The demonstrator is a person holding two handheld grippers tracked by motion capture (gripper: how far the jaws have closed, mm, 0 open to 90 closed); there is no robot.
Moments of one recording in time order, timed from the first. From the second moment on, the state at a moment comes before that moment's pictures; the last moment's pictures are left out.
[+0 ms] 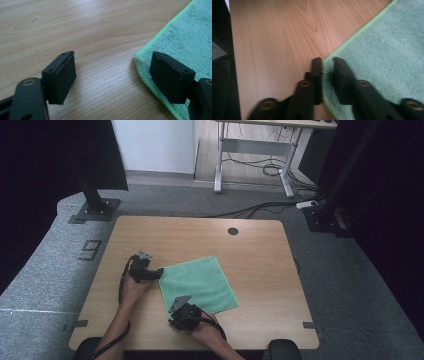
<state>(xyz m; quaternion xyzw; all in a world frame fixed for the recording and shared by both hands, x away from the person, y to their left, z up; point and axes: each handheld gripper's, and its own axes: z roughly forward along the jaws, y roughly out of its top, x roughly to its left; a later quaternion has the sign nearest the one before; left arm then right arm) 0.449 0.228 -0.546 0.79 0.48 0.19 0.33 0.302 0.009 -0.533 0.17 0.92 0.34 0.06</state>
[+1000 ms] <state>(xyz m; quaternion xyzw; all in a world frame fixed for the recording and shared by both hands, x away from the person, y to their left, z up) 0.456 0.200 -0.503 0.80 0.44 0.16 0.38 0.306 -0.029 -0.502 0.20 0.90 0.39 0.07</state>
